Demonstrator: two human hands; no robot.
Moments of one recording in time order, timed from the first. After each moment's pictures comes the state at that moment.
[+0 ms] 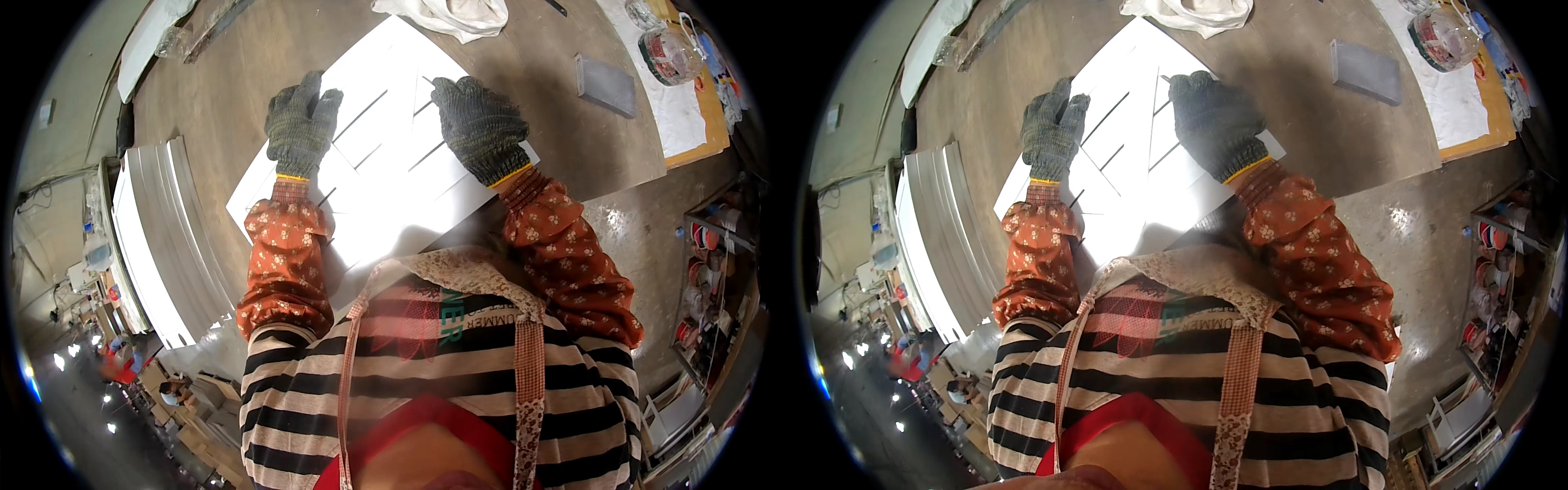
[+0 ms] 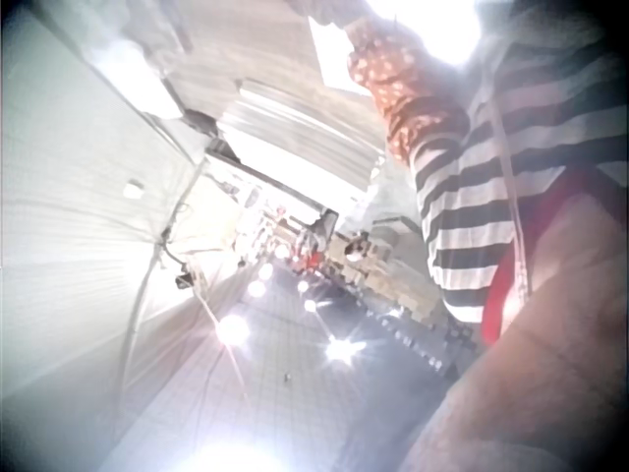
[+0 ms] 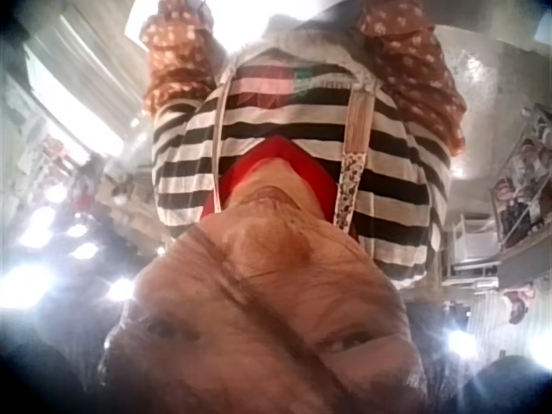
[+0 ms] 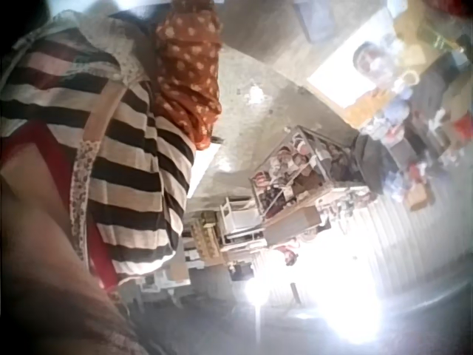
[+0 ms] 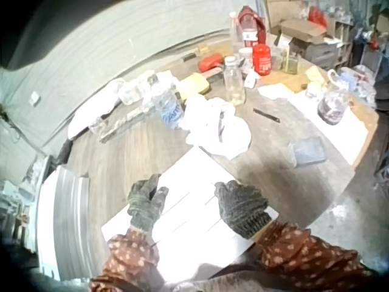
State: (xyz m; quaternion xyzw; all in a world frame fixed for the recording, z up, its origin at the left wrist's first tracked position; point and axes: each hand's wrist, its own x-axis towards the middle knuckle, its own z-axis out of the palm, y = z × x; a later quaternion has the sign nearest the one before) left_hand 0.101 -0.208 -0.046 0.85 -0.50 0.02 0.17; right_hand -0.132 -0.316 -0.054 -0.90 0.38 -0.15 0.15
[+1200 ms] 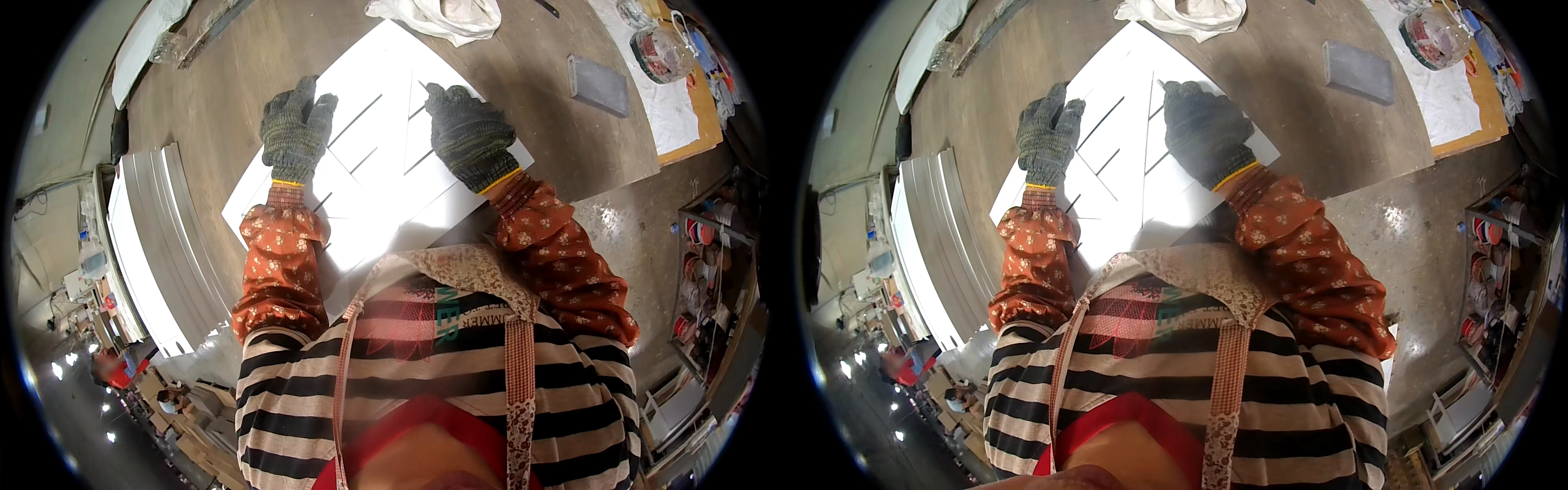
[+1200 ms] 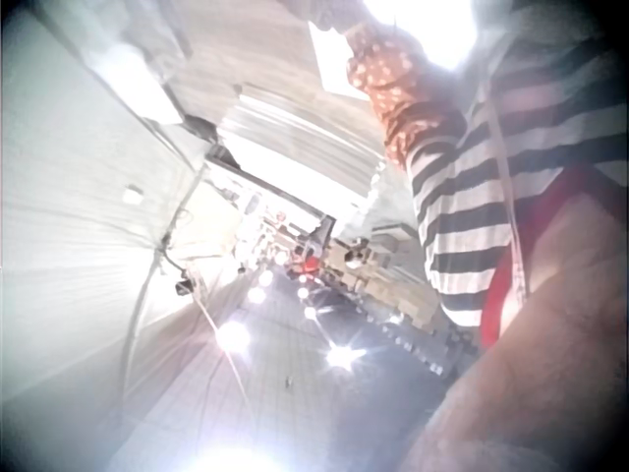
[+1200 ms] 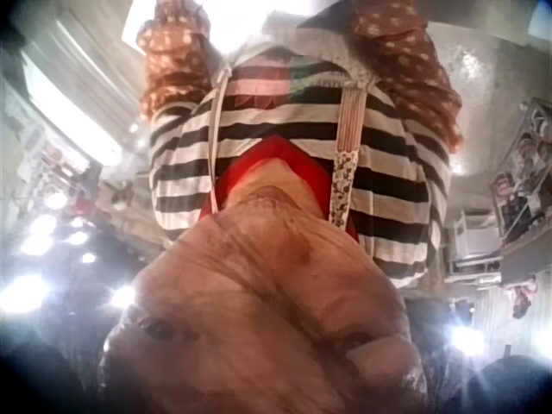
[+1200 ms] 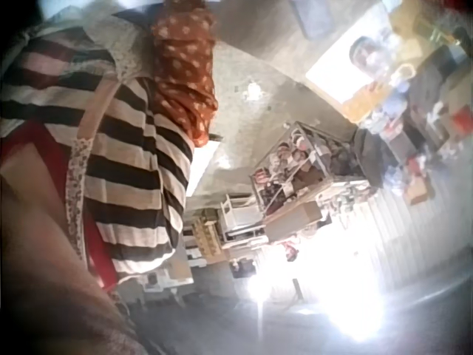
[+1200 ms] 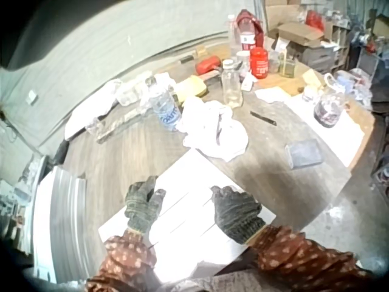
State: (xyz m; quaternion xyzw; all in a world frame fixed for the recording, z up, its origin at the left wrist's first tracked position) left_hand 0.099 -0.207 -0.042 0.86 -0.48 0.02 0.15; right_hand -0.127 -0.309 -0.057 -0.90 0.40 -0.09 0.14
